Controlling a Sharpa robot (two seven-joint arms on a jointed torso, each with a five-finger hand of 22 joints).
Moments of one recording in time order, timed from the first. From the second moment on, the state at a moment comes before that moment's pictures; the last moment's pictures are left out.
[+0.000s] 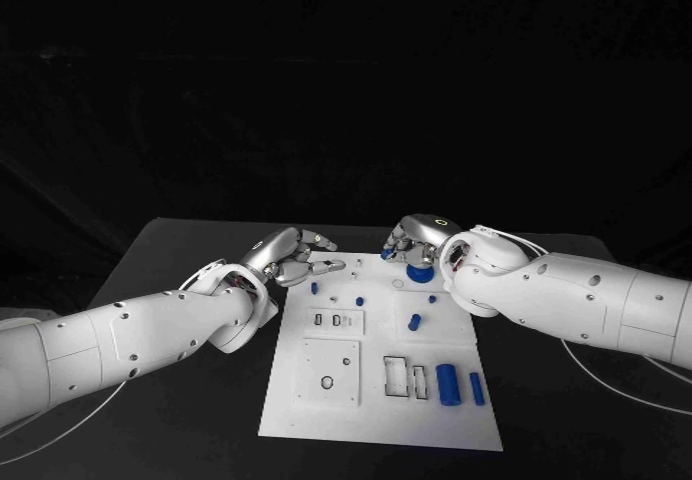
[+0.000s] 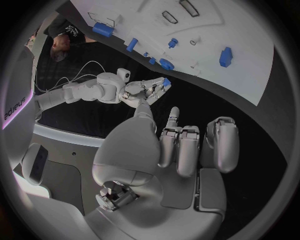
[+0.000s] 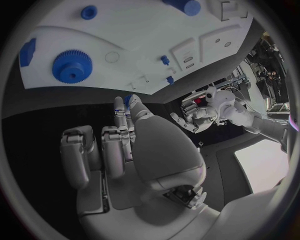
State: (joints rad) left arm 1.22 -0.69 -0.22 1.33 -0.99 -0.63 0.30; left_hand 1.30 0.11 -0.24 0.29 0.16 0.86 0.15 0.16 0.12 1.47 0.08 1.53 1.31 1.47 0.04 1.57 1.31 0.03 1.40 0.15 1.50 1.31; right arm 1.30 -0.59 -0.19 1.27 -1.42 -0.38 -0.19; right_hand 1.48 0.12 0.07 0.09 0.06 1.07 0.11 0.08 0.08 1.19 0.07 0.07 0.06 1.47 0.00 1.57 1.31 0.01 1.47 0.12 1.57 1.31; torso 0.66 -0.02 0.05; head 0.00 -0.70
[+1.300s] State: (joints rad) left arm 1.23 -0.70 -0.21 1.35 -1.01 -0.65 0.29; left_hand 1.30 0.11 -0.25 0.29 0.16 0.86 0.15 0.16 0.12 1.47 0.08 1.53 1.31 1.47 0.04 1.57 1.31 0.03 1.40 0.15 1.50 1.31; right arm 1.29 -0.40 -0.19 1.01 -1.54 -0.33 -0.12; right_hand 1.49 0.10 0.08 0.10 0.05 1.08 0.10 0.08 0.08 1.18 0.07 0.06 0.06 1.47 0.01 1.57 1.31 0.01 1.47 0.12 1.57 1.31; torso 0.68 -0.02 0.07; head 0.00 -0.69
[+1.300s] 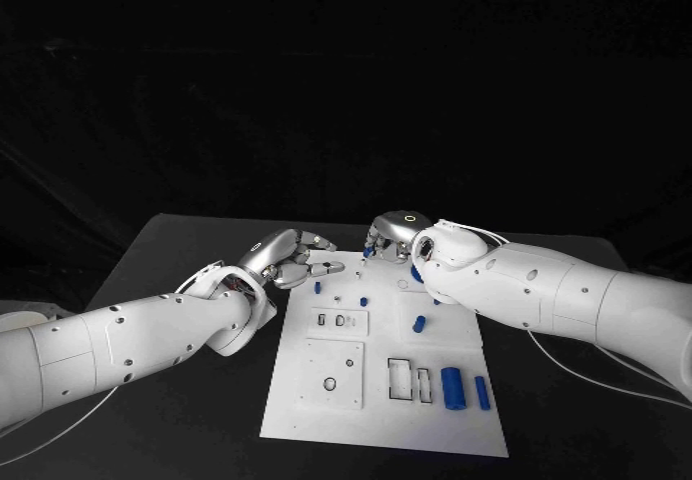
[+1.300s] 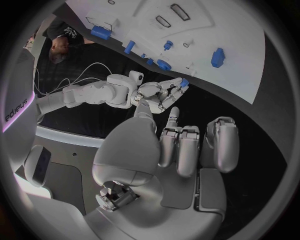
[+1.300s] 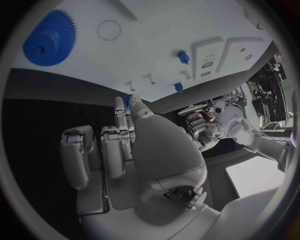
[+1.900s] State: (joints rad) left arm 1.23 -0.71 -0.21 1.35 -1.02 -0.66 0.29; left_hand 1.30 0.11 -0.25 0.29 0.16 0.86 0.15 0.16 0.12 1.47 0.08 1.53 1.31 1.47 0.04 1.57 1.31 0.03 1.40 0.15 1.50 1.31; right arm 1.28 -0.39 -0.19 1.00 -1.56 -0.31 -0.12; right_hand 1.48 0.10 0.08 0.11 0.05 1.08 0.10 0.07 0.08 1.17 0.07 0.06 0.06 1.46 0.01 1.57 1.31 0.01 1.47 0.12 1.57 1.31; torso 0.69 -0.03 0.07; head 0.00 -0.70
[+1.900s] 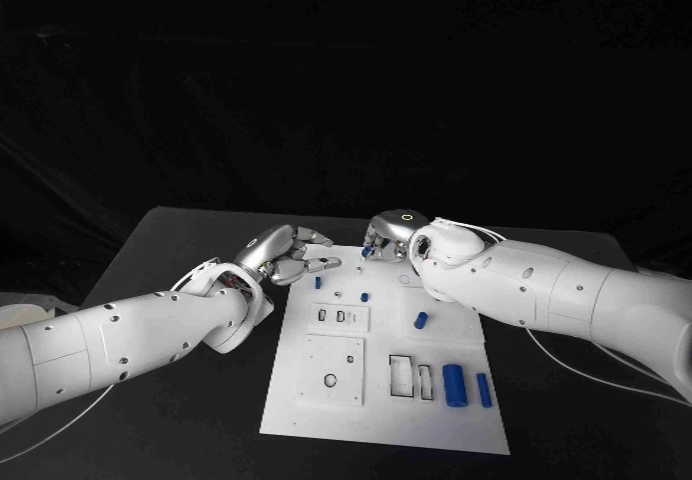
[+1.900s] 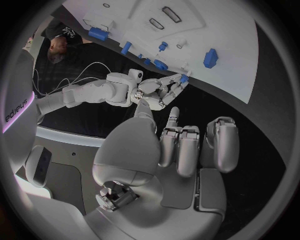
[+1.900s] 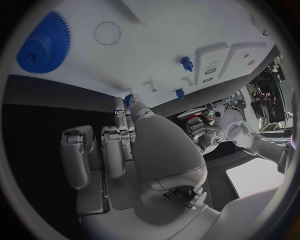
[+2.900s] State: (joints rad) left arm 1.23 -0.71 -0.21 1.36 -1.02 -0.67 0.29; left_hand 1.30 0.11 -0.25 0.29 0.16 0.86 0.15 0.16 0.12 1.47 0.08 1.53 1.31 1.47 0.04 1.57 1.31 0.03 1.39 0.16 1.49 1.31; right arm 1.28 -0.38 -0.19 0.99 -1.56 -0.30 -0.12; right_hand 1.48 0.09 0.09 0.11 0.05 1.07 0.10 0.06 0.07 1.17 0.07 0.06 0.06 1.47 0.00 1.57 1.31 0.01 1.47 0.12 1.57 1.31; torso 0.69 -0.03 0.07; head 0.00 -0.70
